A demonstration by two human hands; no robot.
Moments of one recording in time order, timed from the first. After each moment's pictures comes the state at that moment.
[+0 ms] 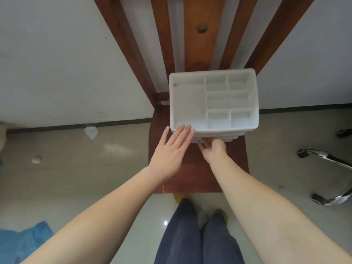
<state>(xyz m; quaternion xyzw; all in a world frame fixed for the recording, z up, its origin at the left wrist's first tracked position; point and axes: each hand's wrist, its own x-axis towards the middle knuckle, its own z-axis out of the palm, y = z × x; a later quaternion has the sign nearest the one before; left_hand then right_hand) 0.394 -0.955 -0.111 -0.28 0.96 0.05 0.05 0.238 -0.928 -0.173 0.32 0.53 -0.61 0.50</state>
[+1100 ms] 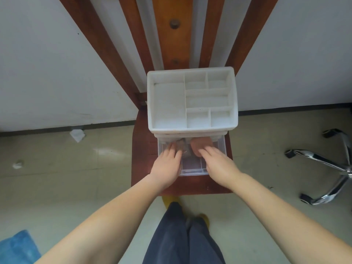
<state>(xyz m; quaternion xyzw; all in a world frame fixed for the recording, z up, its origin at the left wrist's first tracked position) 0.359 -0.917 -0.172 -0.34 0.91 0.16 0.18 0.183 -0.832 -0.159 -0.62 0.72 0.01 0.32</state>
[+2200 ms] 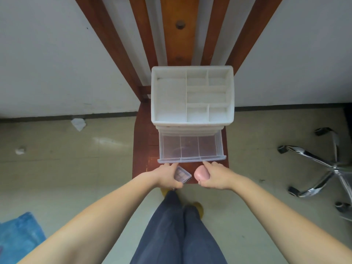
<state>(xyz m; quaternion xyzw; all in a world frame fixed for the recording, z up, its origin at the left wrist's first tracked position) 0.378 -0.896 -0.148 -0.38 0.71 0.47 0.36 0.186 -0.802 -0.145 -0.49 0.68 0.15 0.53</state>
